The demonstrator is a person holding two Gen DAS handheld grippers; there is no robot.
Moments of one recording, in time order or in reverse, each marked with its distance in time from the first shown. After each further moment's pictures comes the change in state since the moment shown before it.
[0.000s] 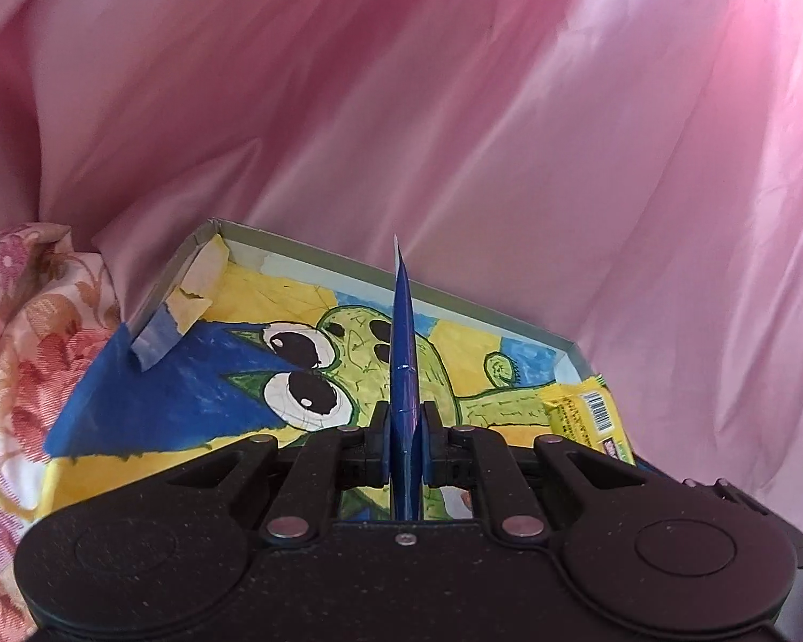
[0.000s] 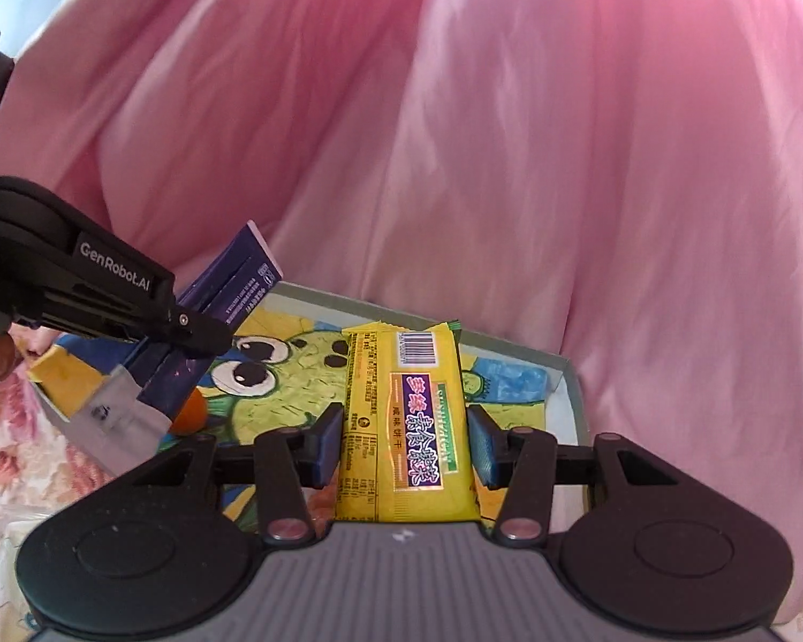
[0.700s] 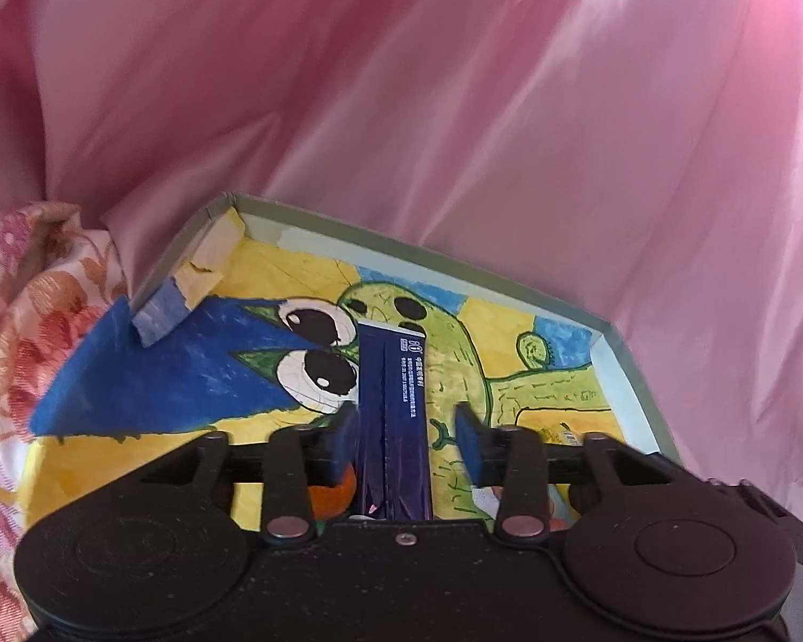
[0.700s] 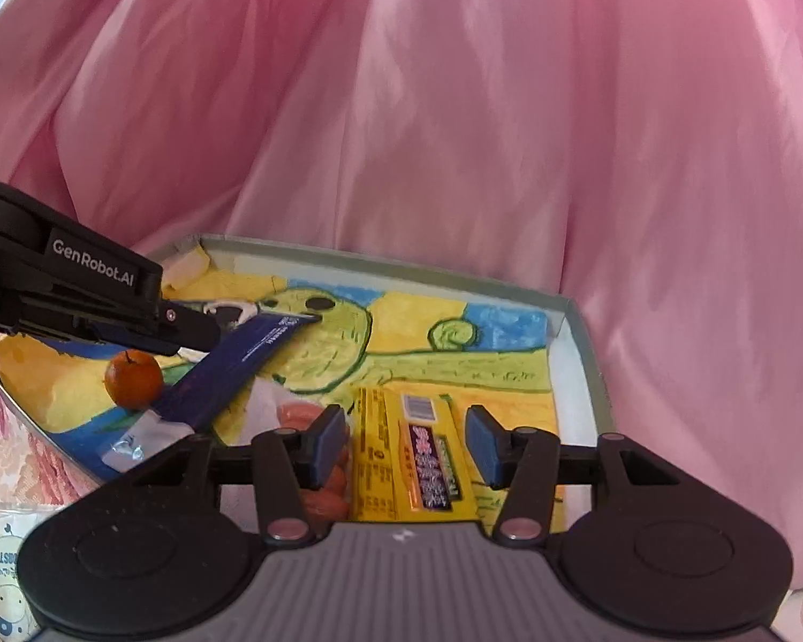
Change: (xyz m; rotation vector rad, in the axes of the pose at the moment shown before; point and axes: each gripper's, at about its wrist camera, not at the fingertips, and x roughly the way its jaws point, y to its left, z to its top) left arm 0.015 -0.001 -0.007 0.006 0.022 0.081; right arm 0.021 -0.018 -0.009 0.058 0.041 -0.006
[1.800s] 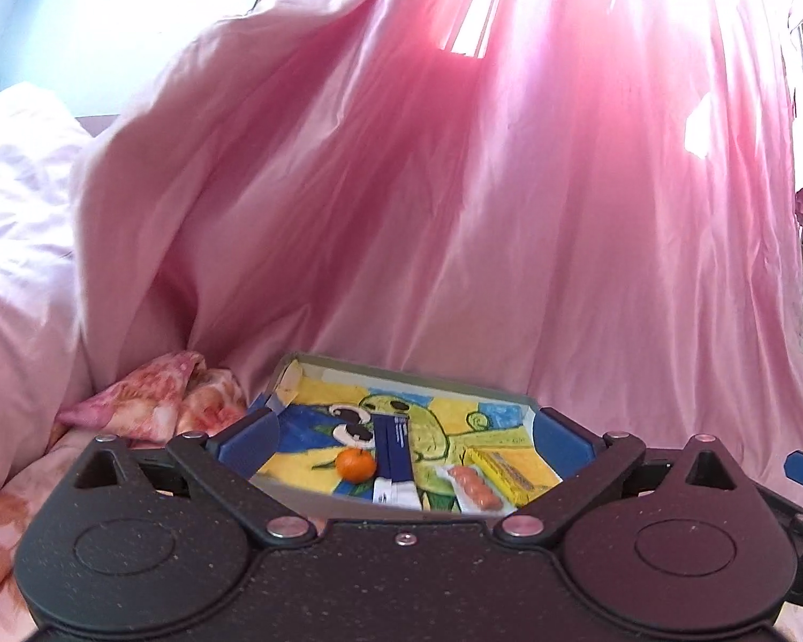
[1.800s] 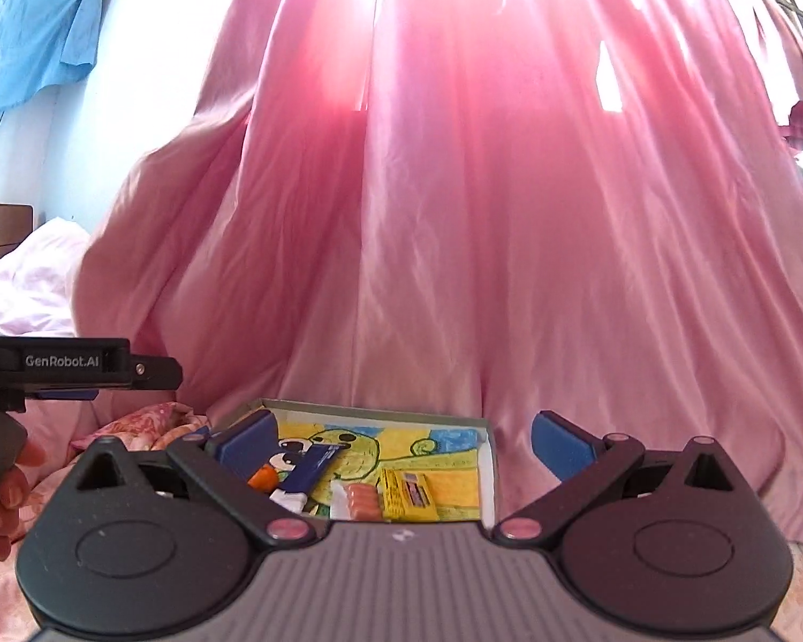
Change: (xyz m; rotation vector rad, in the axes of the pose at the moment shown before) left arm -0.228 -0.023 -0.085 0.143 -0.377 0.027; right arm -0.243 0.012 -0.020 0.102 -0.318 -0.056
